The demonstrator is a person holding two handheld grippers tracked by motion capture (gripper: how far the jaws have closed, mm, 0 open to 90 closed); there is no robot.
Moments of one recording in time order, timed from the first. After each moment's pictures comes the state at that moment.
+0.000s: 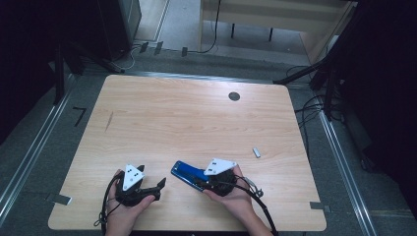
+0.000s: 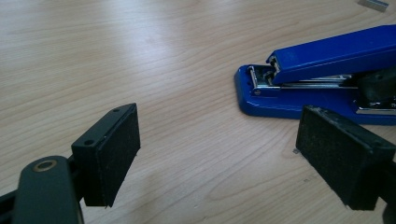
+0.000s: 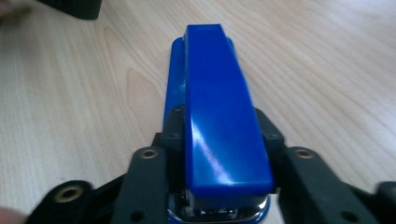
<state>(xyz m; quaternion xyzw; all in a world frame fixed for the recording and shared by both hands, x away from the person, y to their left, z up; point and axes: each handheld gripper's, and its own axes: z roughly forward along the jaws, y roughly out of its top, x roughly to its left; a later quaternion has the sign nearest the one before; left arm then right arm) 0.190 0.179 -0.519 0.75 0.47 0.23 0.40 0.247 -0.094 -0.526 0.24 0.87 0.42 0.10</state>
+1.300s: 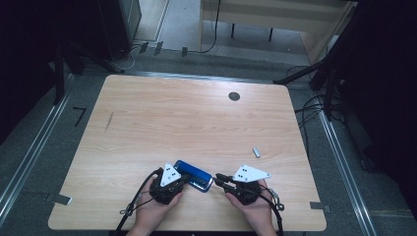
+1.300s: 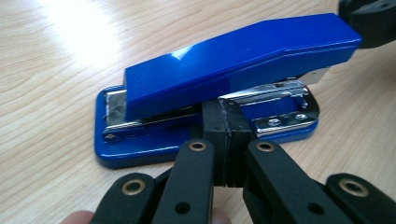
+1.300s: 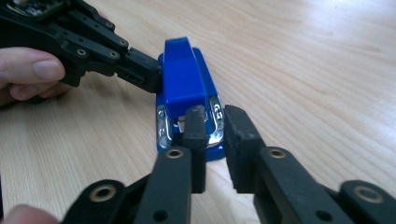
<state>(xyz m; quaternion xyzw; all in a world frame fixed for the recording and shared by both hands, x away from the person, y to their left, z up) 0.209 0.105 -0.533 0.81 0.39 0.15 0.41 0.221 -0.156 -0.520 0.30 0.81 0.49 0.10</state>
